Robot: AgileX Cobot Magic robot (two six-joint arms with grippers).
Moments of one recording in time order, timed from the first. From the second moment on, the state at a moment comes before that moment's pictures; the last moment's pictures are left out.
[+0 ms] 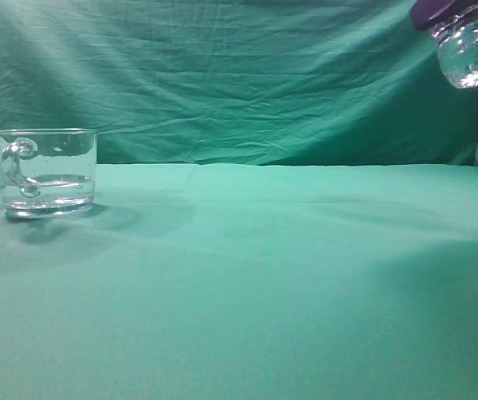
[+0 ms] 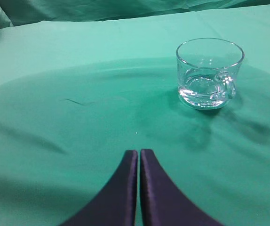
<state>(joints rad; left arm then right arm) 0.01 -0.01 0.02 -0.18 0.35 0.22 0.08 1.42 -0.69 -1.12 -0.47 0.89</state>
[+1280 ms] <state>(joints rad) 0.01 -0.01 0.02 -0.18 0.35 0.22 0.05 2.05 -0.63 -0.68 -1.17 0.22</state>
